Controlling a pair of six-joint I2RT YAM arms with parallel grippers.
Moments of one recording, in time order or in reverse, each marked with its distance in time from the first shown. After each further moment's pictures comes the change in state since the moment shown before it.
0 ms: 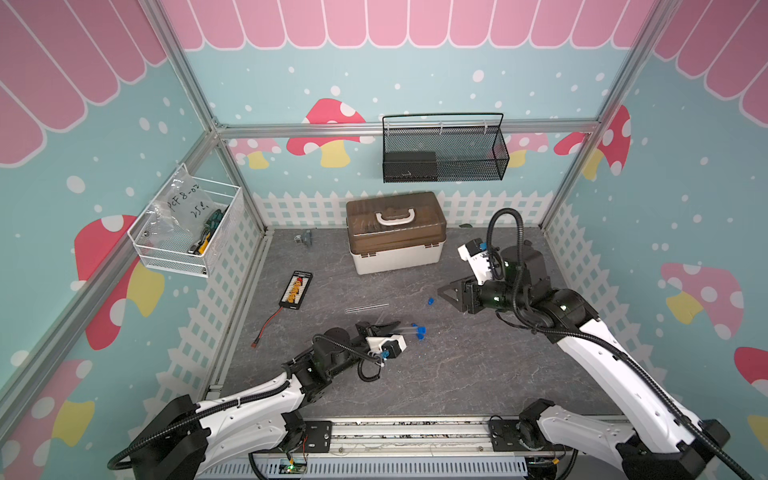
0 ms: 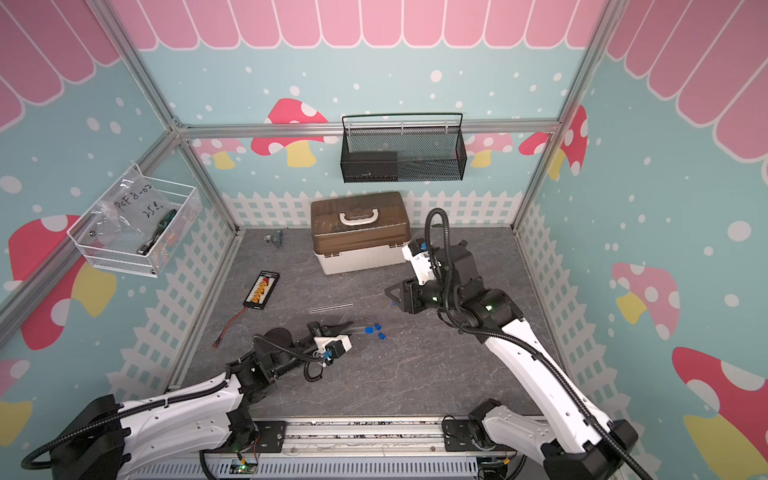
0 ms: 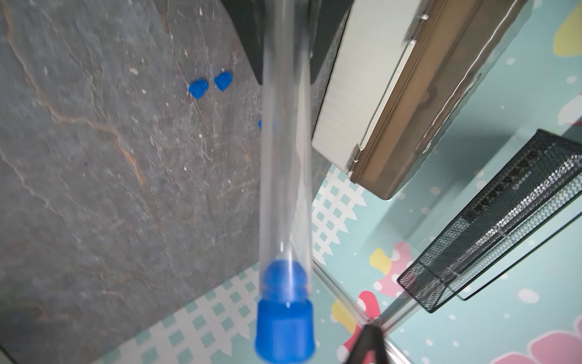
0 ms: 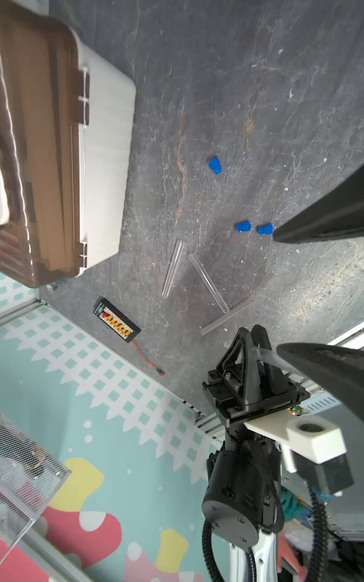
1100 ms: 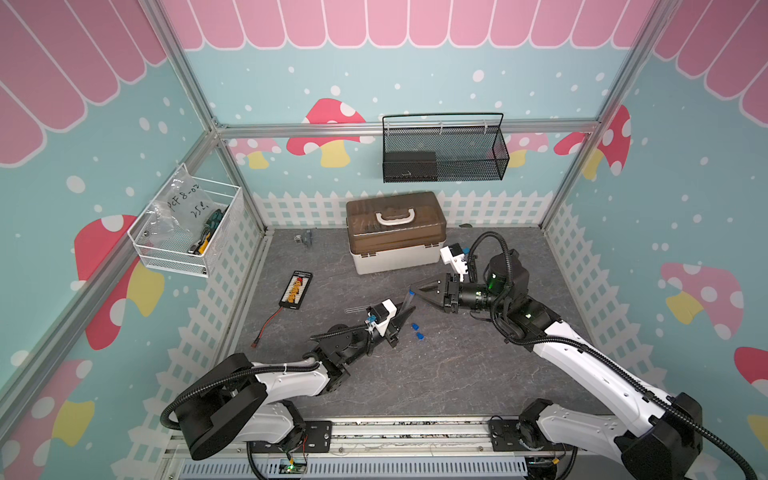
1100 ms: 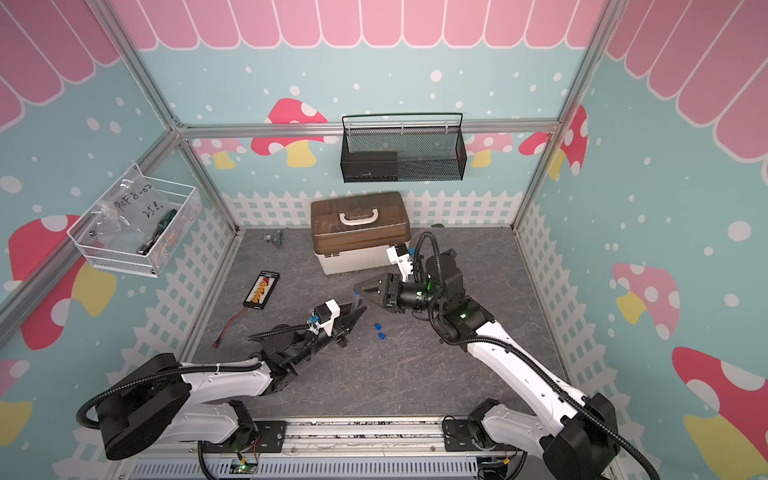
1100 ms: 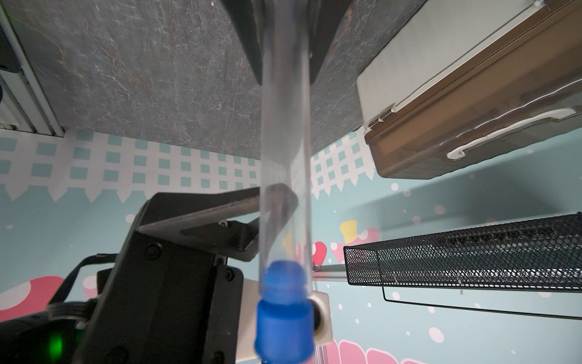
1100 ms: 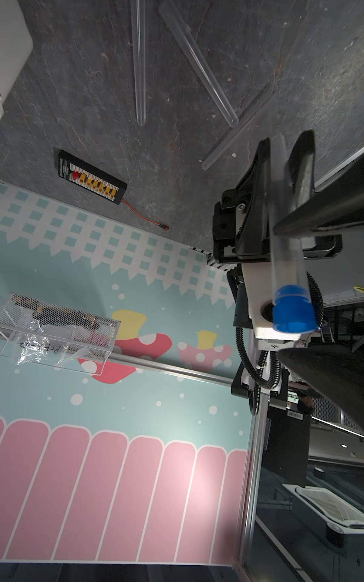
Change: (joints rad) left arm 0.005 0.309 0.036 0.570 0.008 -0.555; right arm 0.074 0.097 -0.188 0.666 -0.329 0.699
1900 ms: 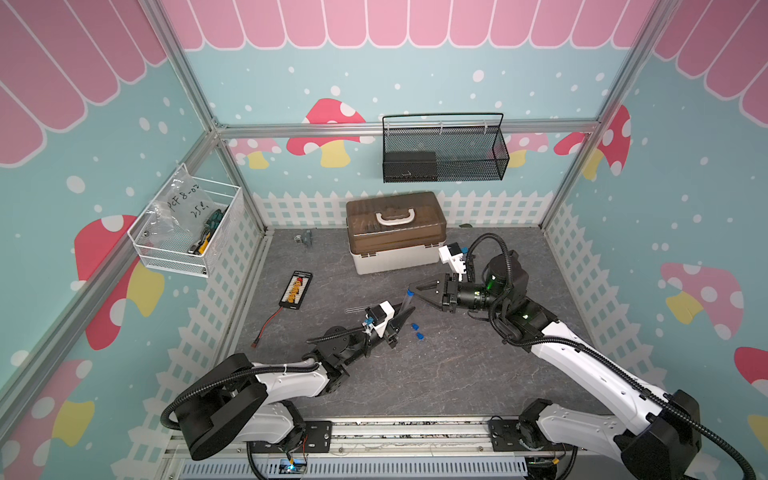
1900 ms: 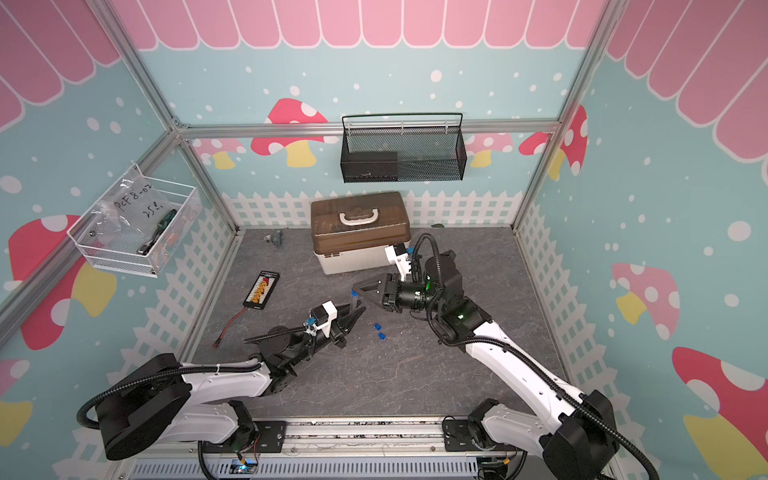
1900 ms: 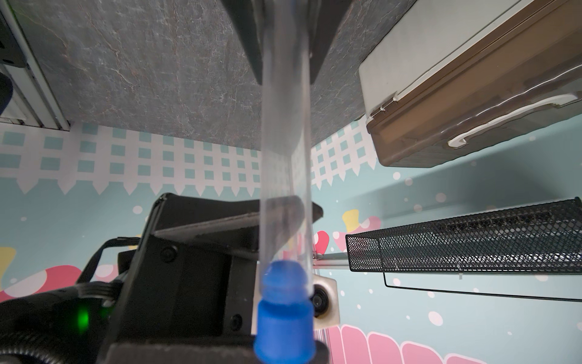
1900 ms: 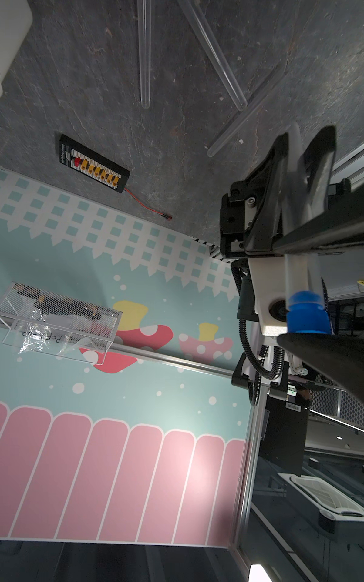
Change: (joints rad) left arm 0.000 -0.001 -0.013 0.051 0.023 0.004; right arm 0.012 0.009 -0.021 0.077 0.001 0.036
